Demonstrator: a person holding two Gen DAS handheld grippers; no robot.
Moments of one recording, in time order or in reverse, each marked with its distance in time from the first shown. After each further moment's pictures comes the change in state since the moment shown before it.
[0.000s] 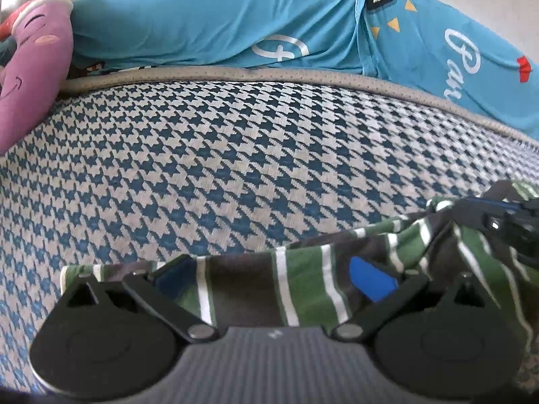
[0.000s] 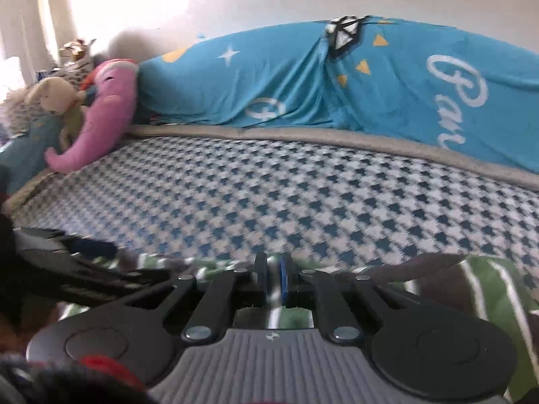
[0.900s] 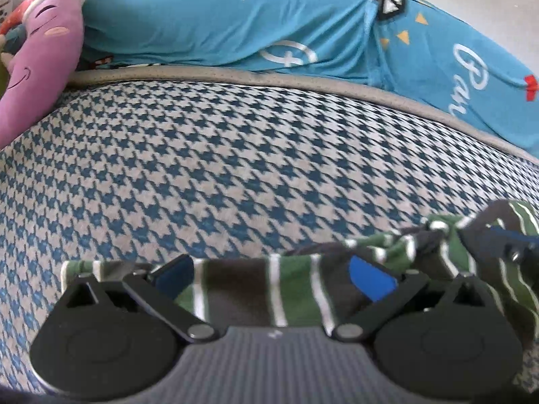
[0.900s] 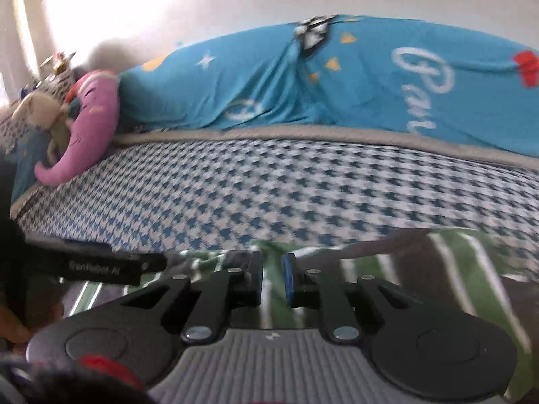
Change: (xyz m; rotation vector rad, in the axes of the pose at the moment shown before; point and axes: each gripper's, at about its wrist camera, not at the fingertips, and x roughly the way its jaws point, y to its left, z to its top) left arm -0.007 0.000 0.006 -0.055 0.004 -0.032; right arm -0.029 -0.018 -0.003 0.118 -0.013 -0.114
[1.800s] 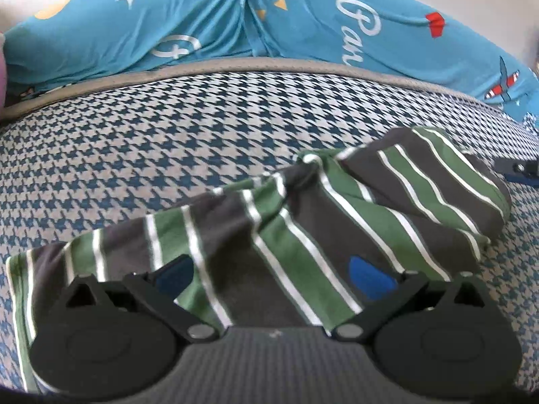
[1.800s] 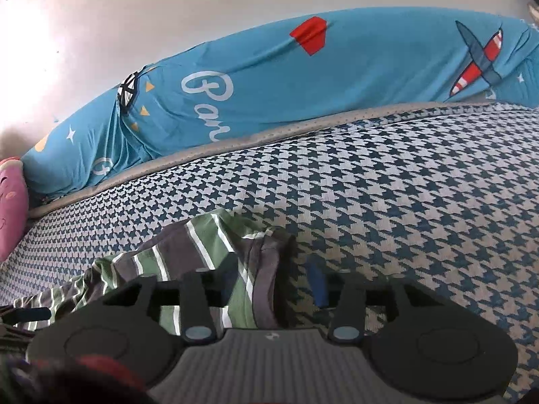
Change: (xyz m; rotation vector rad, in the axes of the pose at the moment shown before) left arm -0.023 -0.057 -0.034 0.220 0.039 -0.166; right arm -0.086 -0.145 -0.033 0.288 -0.048 -0.216
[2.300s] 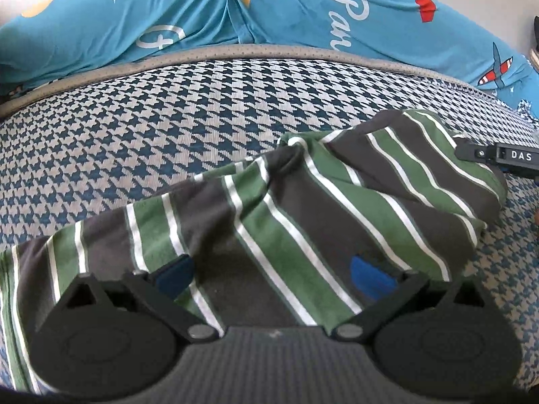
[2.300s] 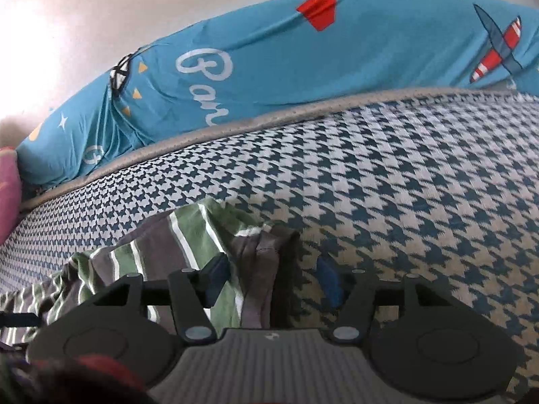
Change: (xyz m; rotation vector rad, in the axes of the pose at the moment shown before) left arm 0.007 -0.004 -0.001 0.021 0.031 -0.019; right arm 0.046 -0.001 -0.007 -0.037 0.010 0.012
